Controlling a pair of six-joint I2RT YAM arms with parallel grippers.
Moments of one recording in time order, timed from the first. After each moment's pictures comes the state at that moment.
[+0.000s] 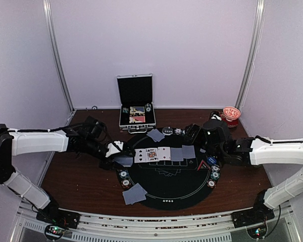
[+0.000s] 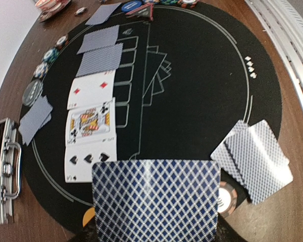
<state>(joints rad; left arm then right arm) -0.62 1.45 0.84 -0.31 0.55 0.88 0.90 1.31 0.78 0.04 0.62 0.91</state>
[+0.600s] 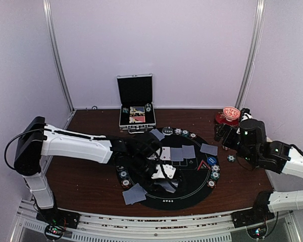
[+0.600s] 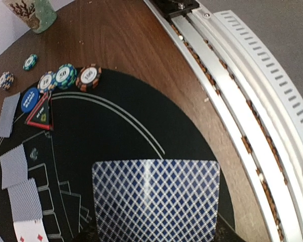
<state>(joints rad) -1.12 1.81 1.22 -0.34 0.42 0.74 0.81 0.85 0.68 -0.28 0.66 0.75</state>
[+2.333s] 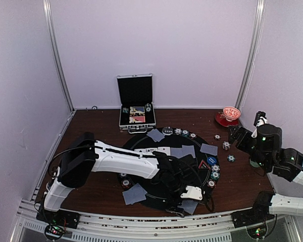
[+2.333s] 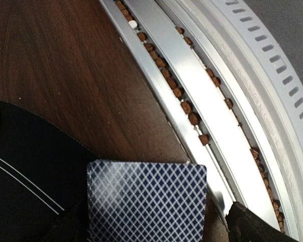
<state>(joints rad) -1.30 2.30 1.75 -0.61 0.44 0.68 0.77 0.61 0.63 -0.40 0.69 0.73</state>
